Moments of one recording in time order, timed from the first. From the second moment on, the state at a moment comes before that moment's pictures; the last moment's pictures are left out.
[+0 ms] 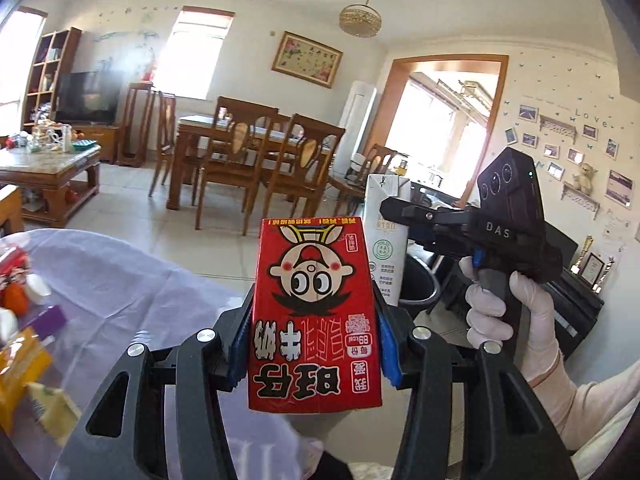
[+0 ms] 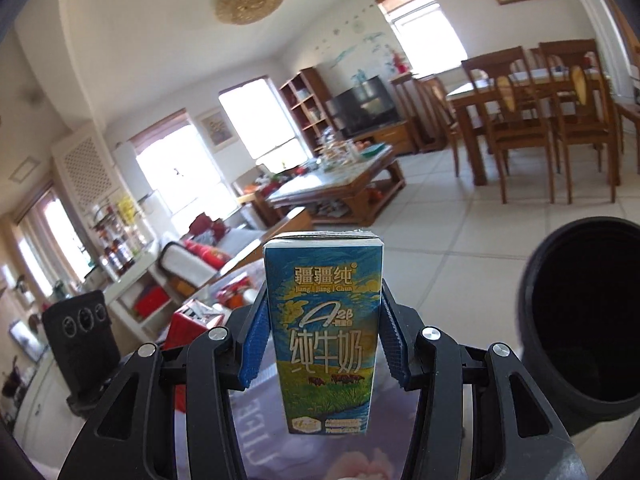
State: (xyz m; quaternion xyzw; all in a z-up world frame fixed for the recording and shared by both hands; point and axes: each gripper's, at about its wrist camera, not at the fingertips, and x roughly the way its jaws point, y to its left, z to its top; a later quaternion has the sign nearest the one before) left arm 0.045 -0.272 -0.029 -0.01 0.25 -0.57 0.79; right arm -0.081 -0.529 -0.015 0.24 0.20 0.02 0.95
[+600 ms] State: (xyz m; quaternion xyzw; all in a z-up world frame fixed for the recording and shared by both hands) left arm 0.029 -0.545 -0.103 -0.02 0.33 -0.67 0.67; right arm -0.193 -0.710 -0.115 0.23 0.17 -0.28 0.92
